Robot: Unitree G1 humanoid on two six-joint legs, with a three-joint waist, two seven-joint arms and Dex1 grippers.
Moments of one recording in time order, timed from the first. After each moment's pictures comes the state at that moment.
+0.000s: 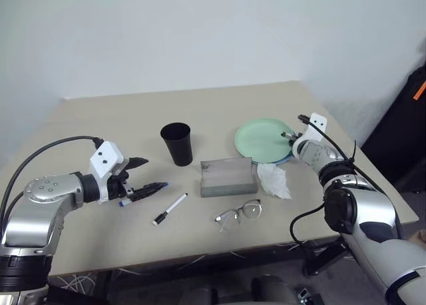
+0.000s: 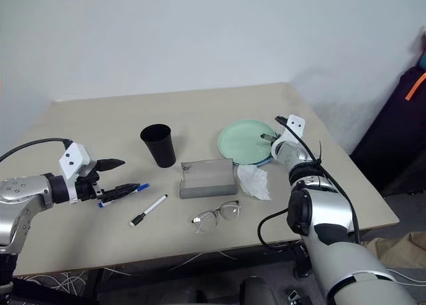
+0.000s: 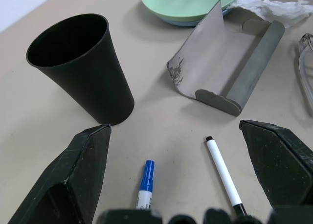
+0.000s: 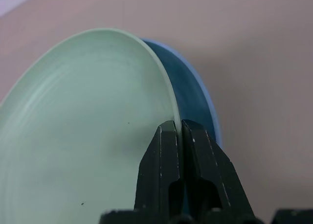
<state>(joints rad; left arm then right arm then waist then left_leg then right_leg) -0.11 0.87 0.21 -0.13 -0.37 0.46 -1.01 -1.09 -0.22 -0.36 1.27 0.24 0.35 0.02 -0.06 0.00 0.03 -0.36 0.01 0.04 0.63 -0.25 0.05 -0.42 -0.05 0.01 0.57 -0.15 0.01</state>
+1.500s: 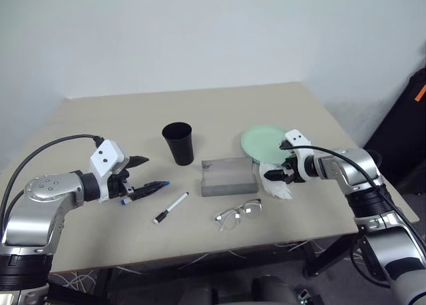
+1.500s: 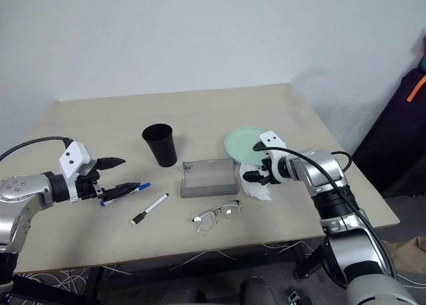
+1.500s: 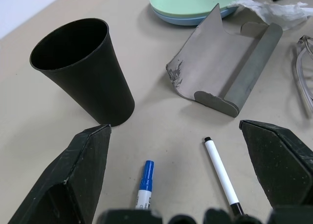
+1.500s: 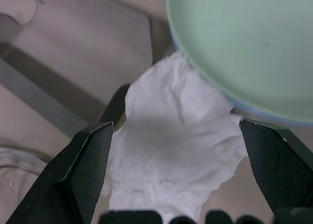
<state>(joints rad) -0.12 0.87 0.21 -0.13 -0.37 0.46 -1.01 -0.70 -0.49 0.24 0.16 0.20 1.16 0.74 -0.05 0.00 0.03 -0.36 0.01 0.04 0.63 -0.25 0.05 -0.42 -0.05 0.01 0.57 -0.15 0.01</state>
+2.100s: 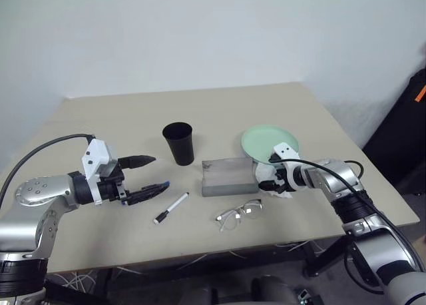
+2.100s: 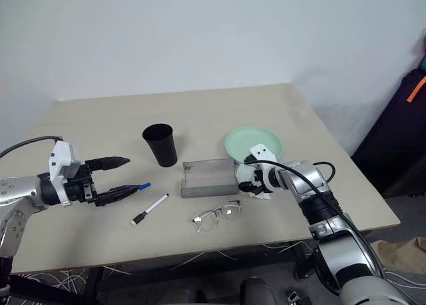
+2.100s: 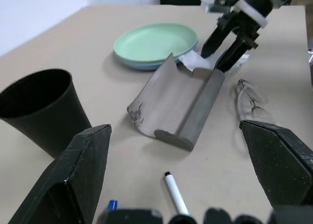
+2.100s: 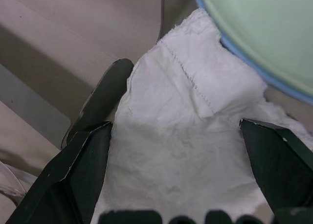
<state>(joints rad) -0.08 0.86 0.28 -0.16 -0.53 0.41 -1.15 -0.69 -0.41 0.30 0.30 0.15 1.03 0.69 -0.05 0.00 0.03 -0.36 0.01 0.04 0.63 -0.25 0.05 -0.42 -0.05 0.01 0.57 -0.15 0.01</state>
